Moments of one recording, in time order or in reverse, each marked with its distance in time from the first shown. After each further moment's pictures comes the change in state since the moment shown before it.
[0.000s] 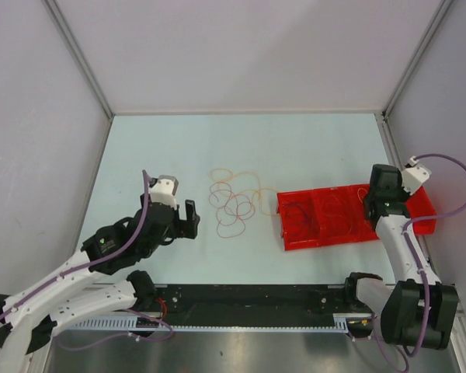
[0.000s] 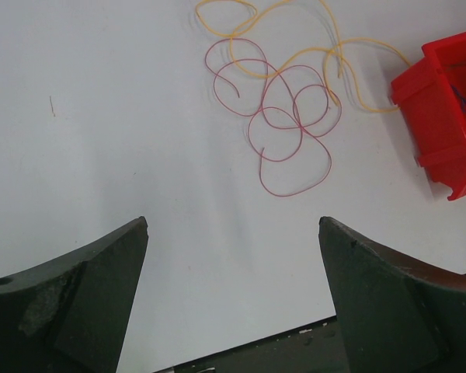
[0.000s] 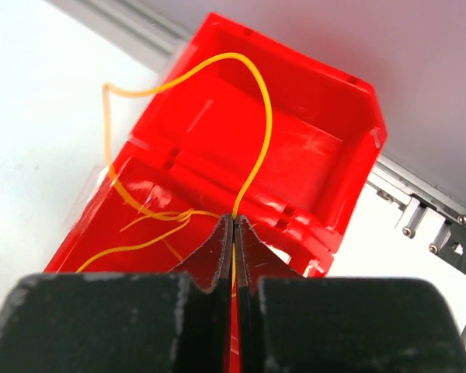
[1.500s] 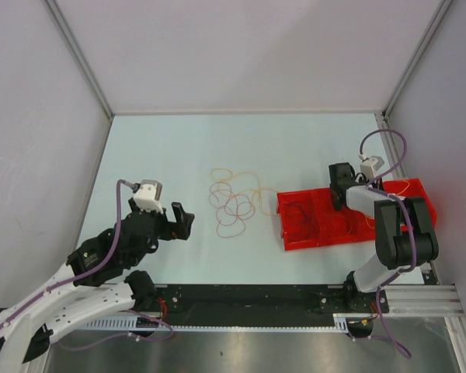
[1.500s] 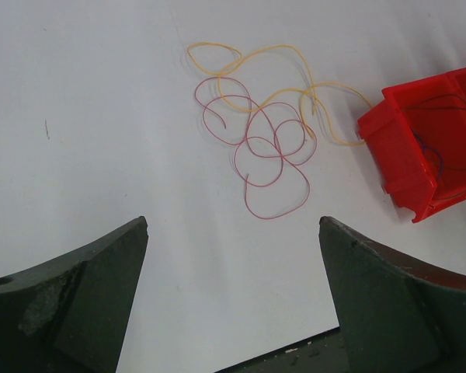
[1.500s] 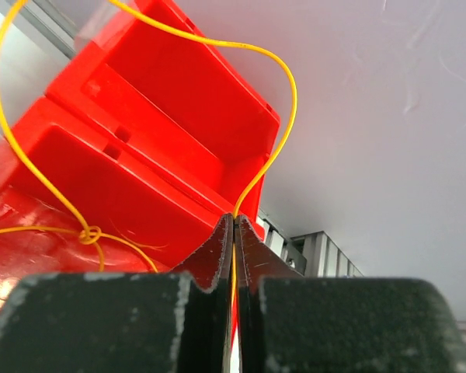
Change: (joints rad) left arm 0.000 -0.169 -0.077 0.069 -0.016 0.009; right arm 0.241 0.558 0.077 0.071 0.631 -0.213
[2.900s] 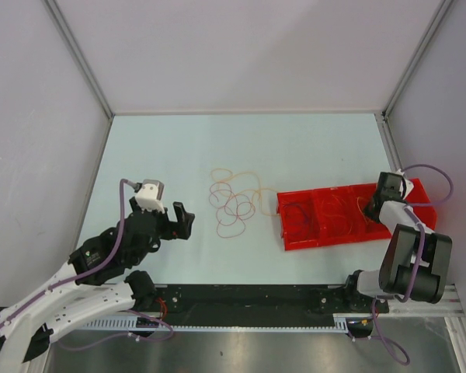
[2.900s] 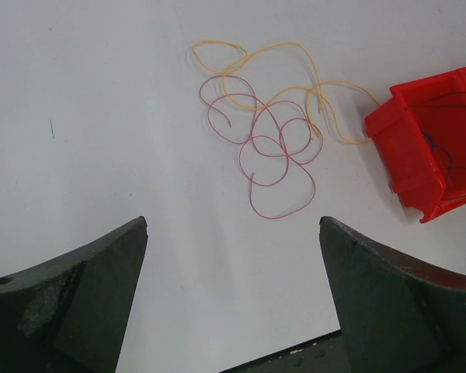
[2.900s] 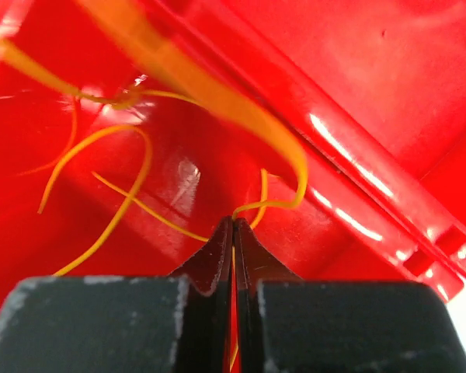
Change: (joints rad) left arm 0.000 0.015 0.000 0.000 -0.010 0.006; right arm -0.390 -0.254 -0.113 -0.031 -1.116 0.103
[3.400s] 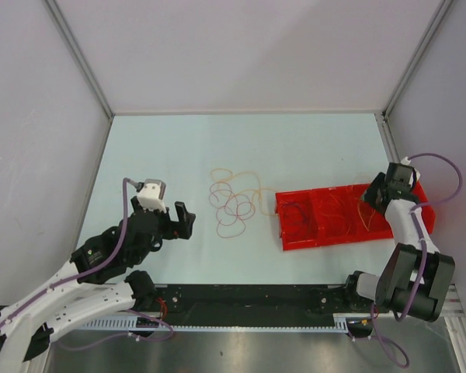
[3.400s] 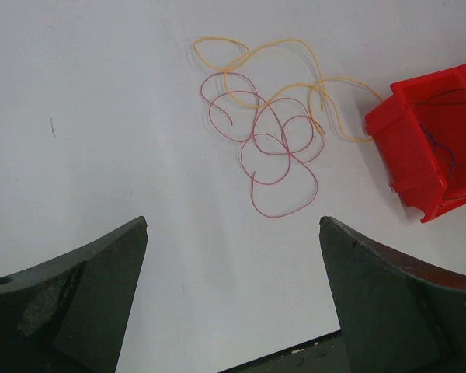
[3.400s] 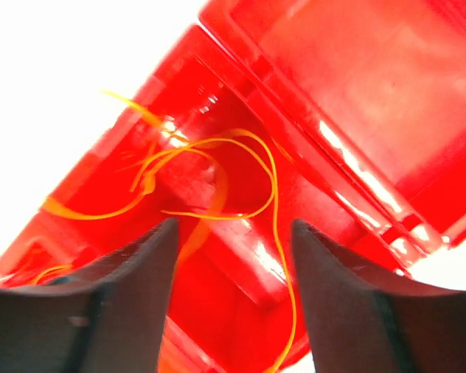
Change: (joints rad) left arm 0.000 0.014 0.000 0.000 0.000 0.000; right arm -0.031 -0.091 0.101 -0.128 -0.127 -0.019
